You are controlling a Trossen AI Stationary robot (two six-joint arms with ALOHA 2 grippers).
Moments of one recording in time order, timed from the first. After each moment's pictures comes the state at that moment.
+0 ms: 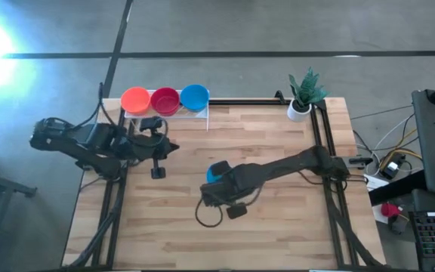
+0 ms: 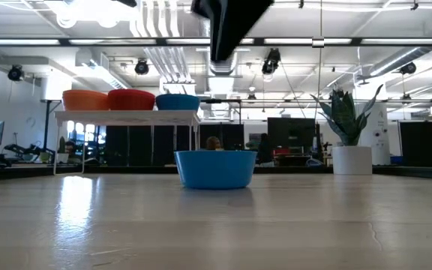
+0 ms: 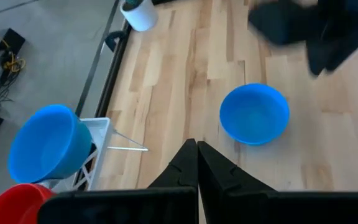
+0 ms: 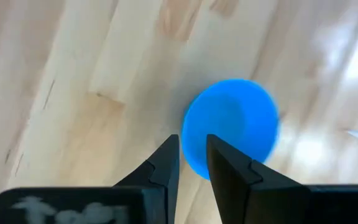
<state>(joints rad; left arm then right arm) -0.23 1.08 1.30 -0.96 -0.49 -0.02 0.29 2.19 2.17 -1.31 0.19 -0.10</state>
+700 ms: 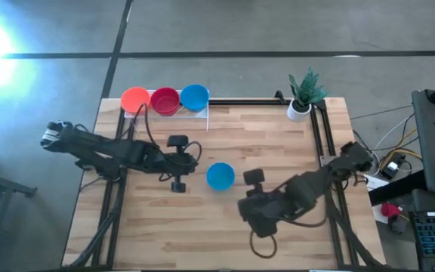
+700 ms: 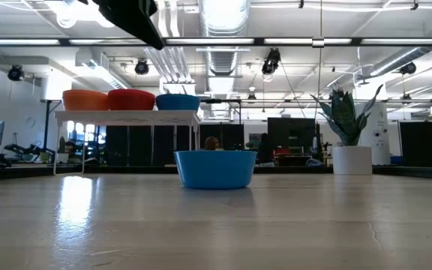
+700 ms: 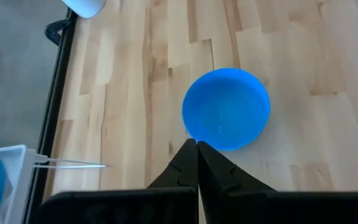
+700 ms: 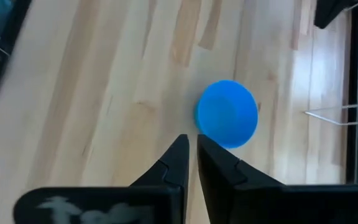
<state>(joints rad) -0.23 1.28 1.15 -0.69 -0.40 0.06 0.54 1.86 2.01 -1.30 0.40 0.20</state>
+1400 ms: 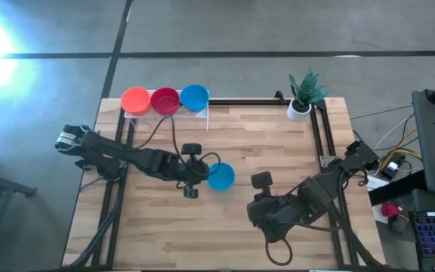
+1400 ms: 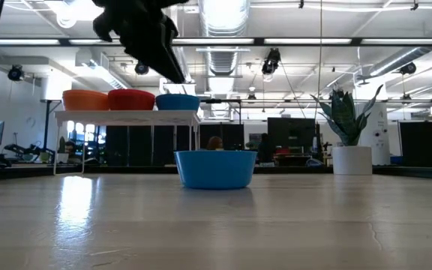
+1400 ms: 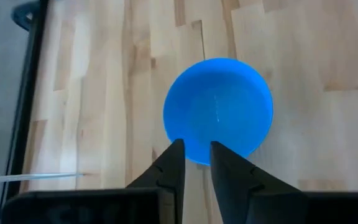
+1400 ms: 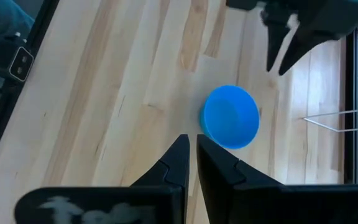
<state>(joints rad) -0.23 1.48 1.15 -0.58 -0.40 0.05 0.60 1.81 1.99 -1.31 0.43 0.22</state>
